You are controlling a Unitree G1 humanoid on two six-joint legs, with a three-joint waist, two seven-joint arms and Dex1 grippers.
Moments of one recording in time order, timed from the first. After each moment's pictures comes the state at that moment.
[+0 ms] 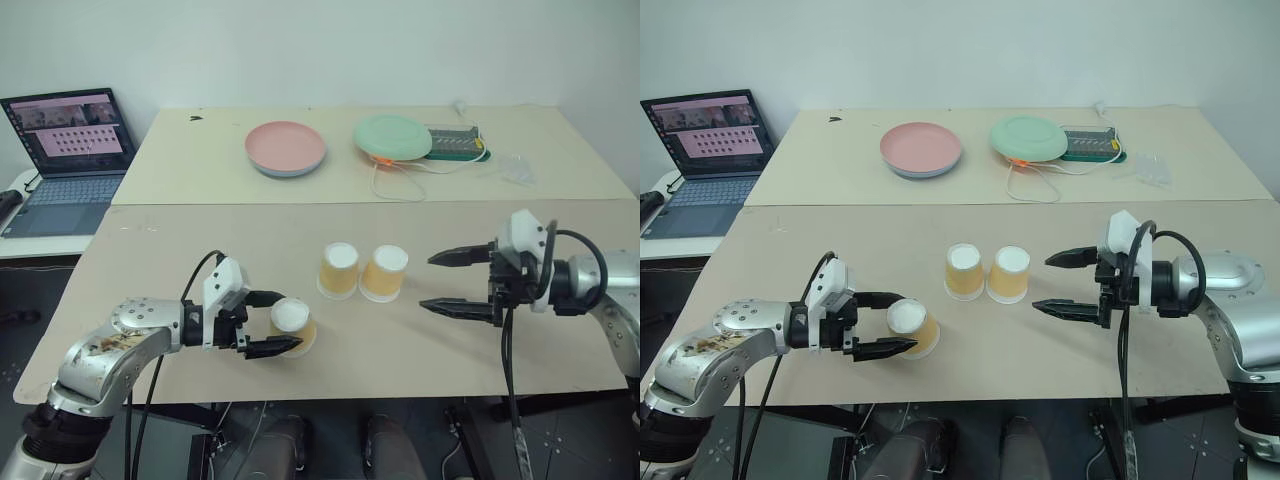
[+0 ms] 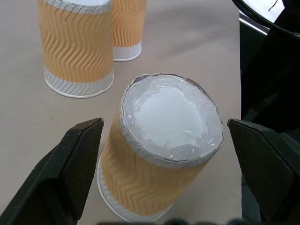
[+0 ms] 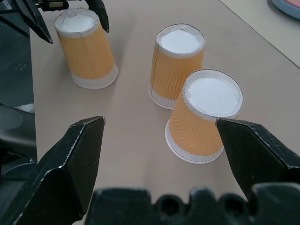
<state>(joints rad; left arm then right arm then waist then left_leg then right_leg) -0.19 0.77 -0.04 -0.42 -0.62 0.68 -0.97 -0.32 -0.94 -0.13 -0.26 0.53 0.53 1.22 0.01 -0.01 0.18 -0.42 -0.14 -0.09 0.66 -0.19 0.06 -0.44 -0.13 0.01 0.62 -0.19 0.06</state>
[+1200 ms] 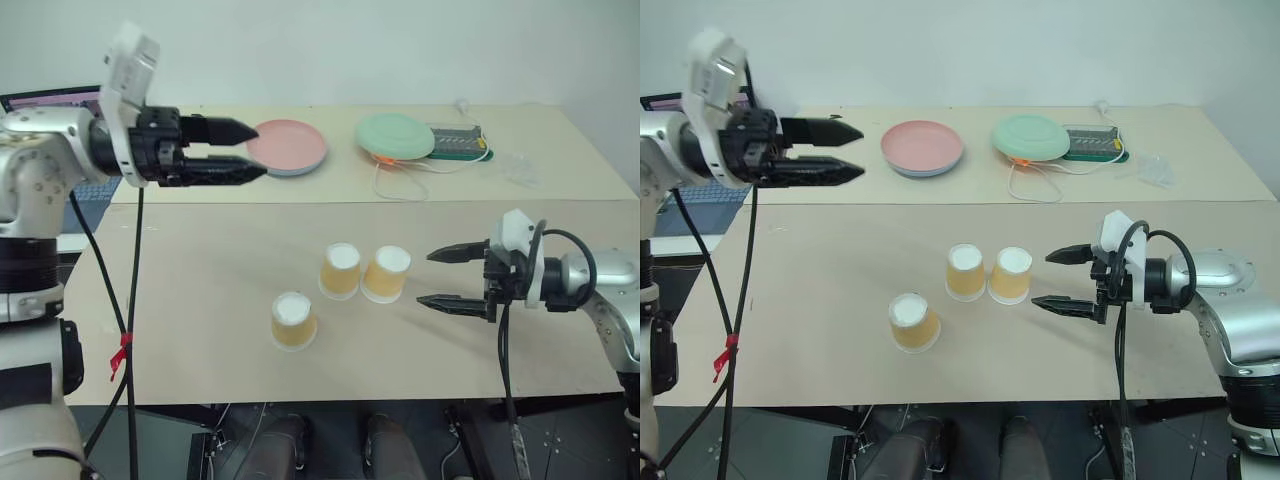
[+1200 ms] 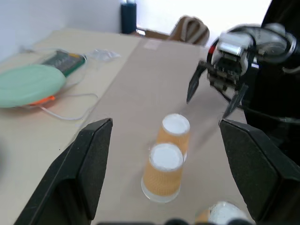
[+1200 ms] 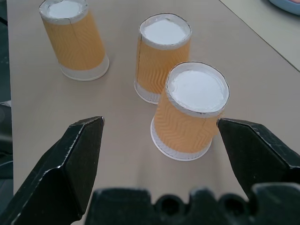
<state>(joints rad) -1.00 0.89 -0.08 0.21 -0.61 0.74 -1.38 -0.34 -0.92 -0.09 -0.22 0.48 0.50 1.18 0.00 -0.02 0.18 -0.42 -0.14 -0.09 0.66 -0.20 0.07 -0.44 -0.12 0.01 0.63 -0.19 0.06</state>
